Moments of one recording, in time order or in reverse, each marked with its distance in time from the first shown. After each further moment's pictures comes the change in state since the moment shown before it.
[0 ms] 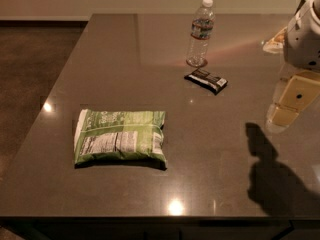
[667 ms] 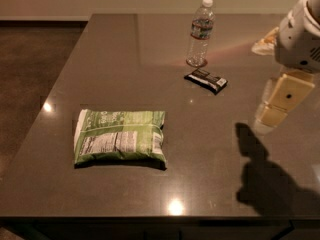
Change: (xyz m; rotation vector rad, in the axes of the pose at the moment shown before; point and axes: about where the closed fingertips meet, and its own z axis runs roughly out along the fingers) arm -0.023 0.007 0.003 -0.035 -0.082 -0.013
